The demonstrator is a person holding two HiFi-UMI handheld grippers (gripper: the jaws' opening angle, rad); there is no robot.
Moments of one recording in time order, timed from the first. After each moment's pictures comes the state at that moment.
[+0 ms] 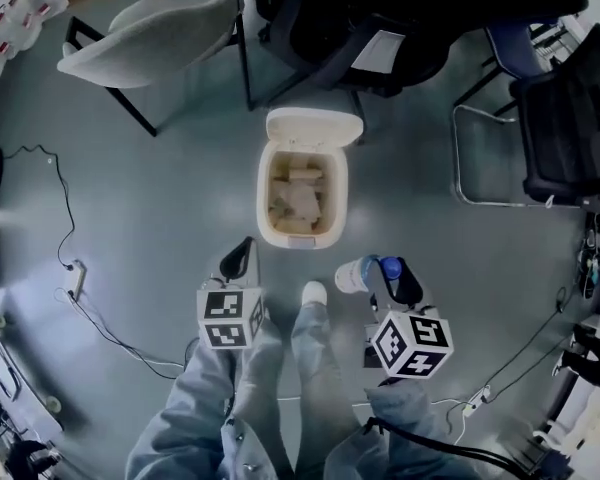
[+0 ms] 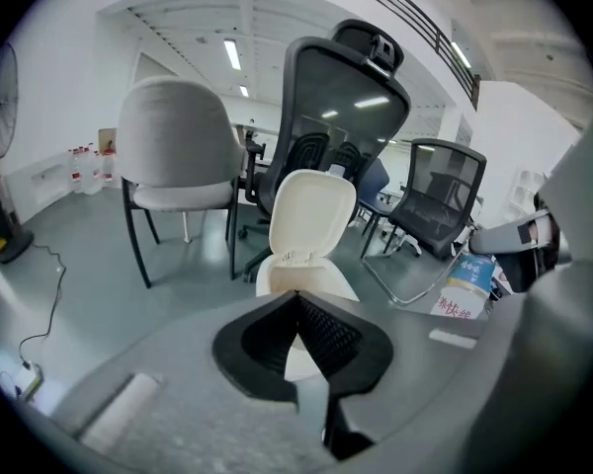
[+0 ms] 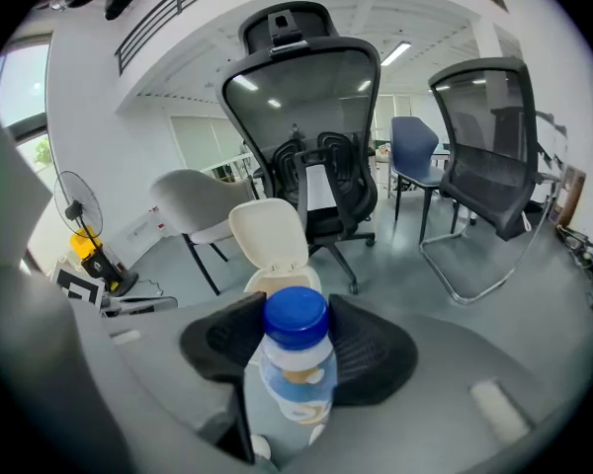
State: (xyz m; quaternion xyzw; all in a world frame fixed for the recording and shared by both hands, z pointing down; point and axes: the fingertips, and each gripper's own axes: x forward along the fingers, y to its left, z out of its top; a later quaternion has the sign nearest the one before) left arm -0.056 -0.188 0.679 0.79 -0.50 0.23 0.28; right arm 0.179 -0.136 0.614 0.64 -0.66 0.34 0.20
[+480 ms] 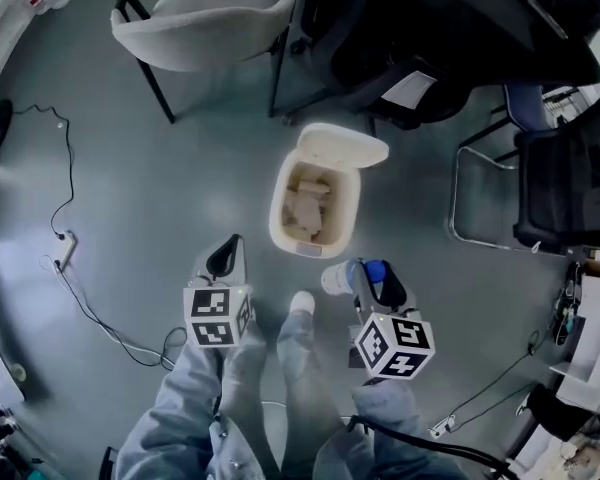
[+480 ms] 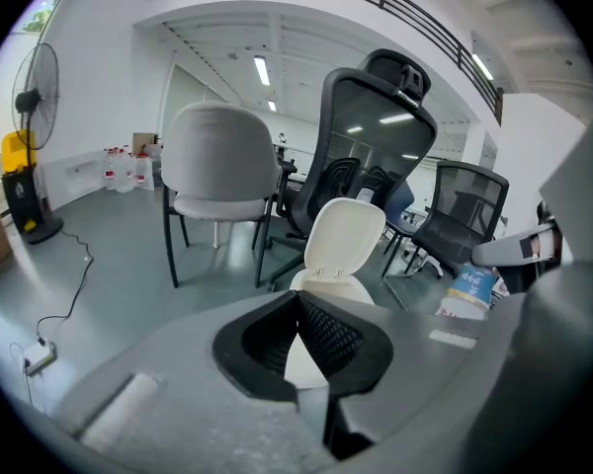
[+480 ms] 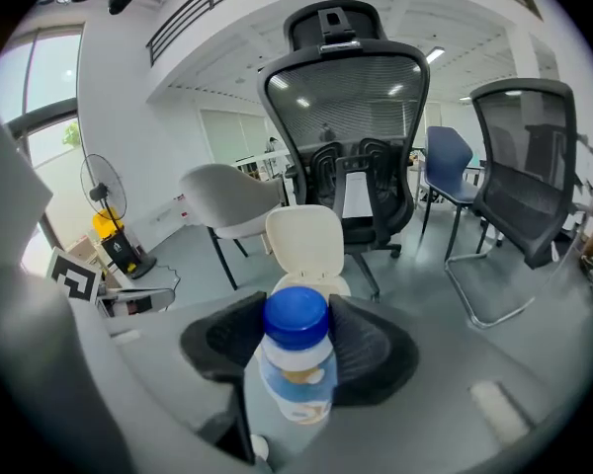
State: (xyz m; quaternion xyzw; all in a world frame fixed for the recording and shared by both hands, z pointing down) left arm -0.124 -0.182 0.645 0.75 -0.56 0.18 0.29; right arm 0.117 -0.155 0.589 0.60 -0.71 0.30 0.22
